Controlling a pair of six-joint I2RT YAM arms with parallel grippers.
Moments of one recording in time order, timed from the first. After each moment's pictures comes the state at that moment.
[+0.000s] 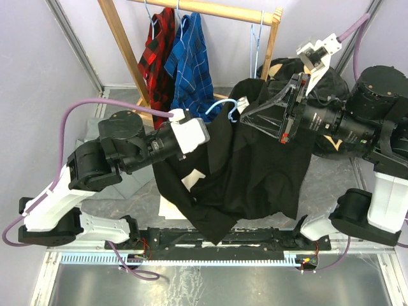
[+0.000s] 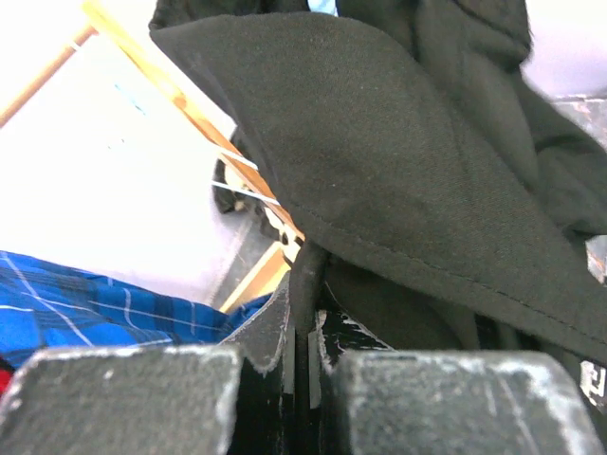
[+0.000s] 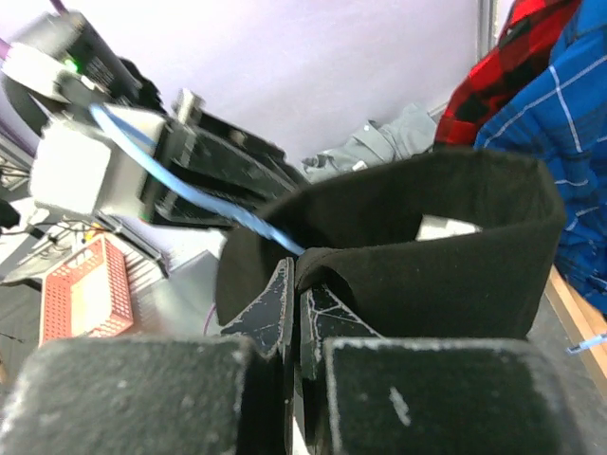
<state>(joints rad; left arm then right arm) -1.22 1.19 1.82 -0.72 -0.16 0.48 0.92 1.48 2.65 -1.21 -0.23 0.36</state>
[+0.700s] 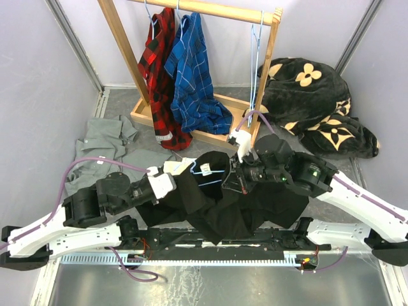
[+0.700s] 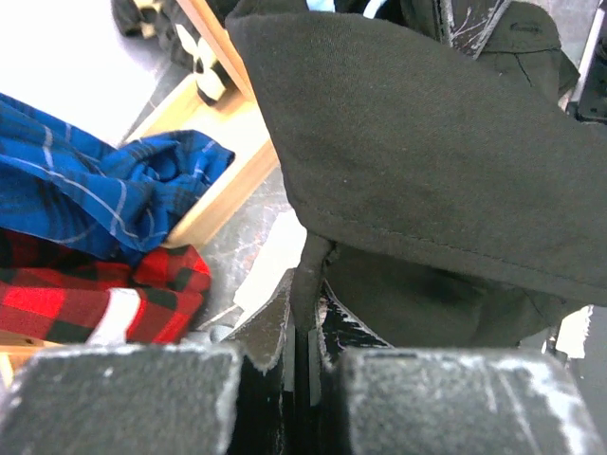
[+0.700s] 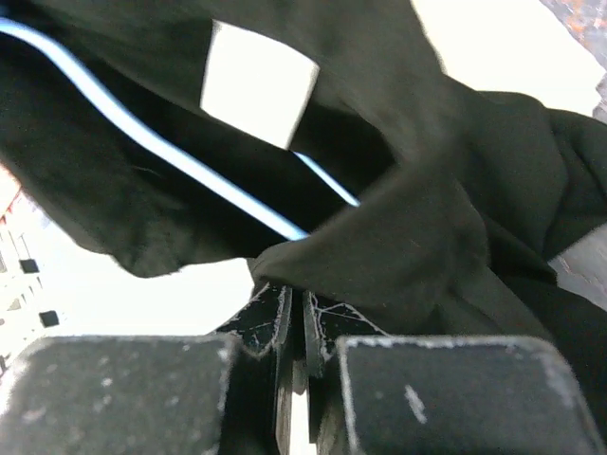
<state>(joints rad) -1.22 0.56 0.95 -0.64 -0.20 0.34 0.99 1.04 1.24 -0.79 -0.23 0.39</state>
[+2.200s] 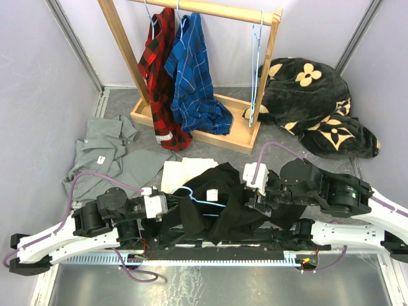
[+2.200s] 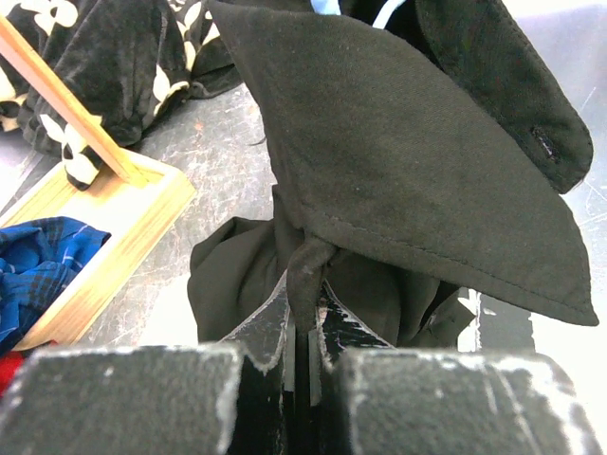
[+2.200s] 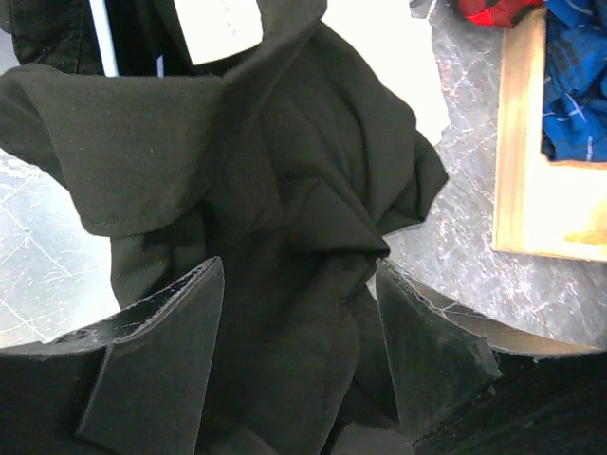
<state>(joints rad) -1.22 0.29 0.58 -0.37 0.10 0.26 1.24 0.82 1.20 -0.97 0.03 -0.16</state>
